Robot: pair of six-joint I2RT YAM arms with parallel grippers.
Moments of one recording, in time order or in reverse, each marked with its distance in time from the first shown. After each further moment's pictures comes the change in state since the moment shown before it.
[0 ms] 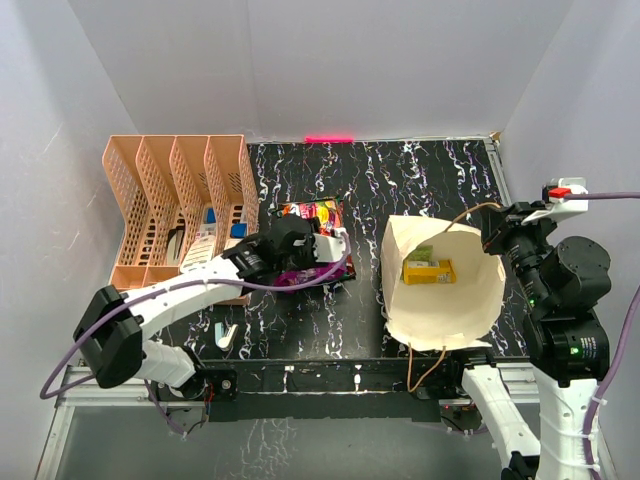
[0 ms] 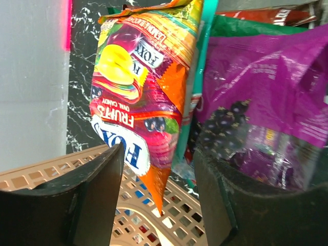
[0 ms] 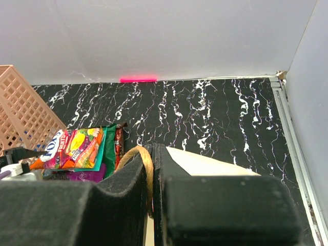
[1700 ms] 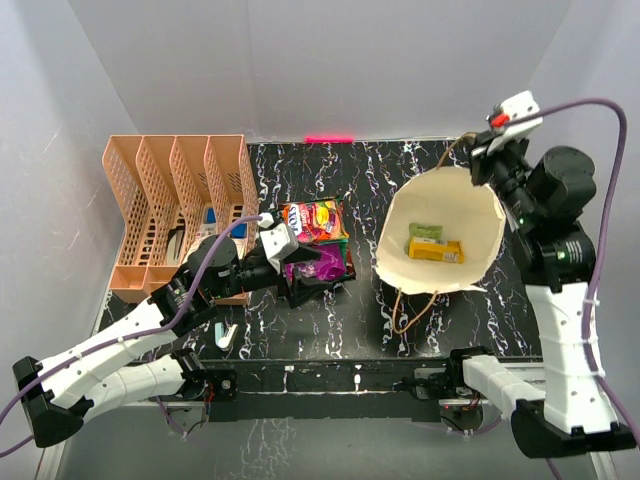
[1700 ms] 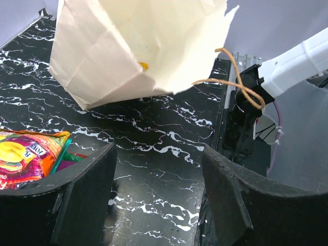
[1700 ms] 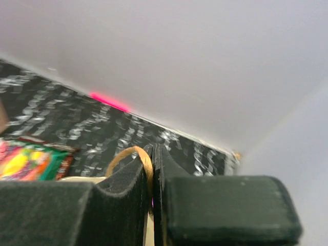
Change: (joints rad) left arm -0.059 -0.520 -0.140 0.174 0.592 -0.822; right arm 0.043 0.417 0.284 0.190 -0.061 -0.420
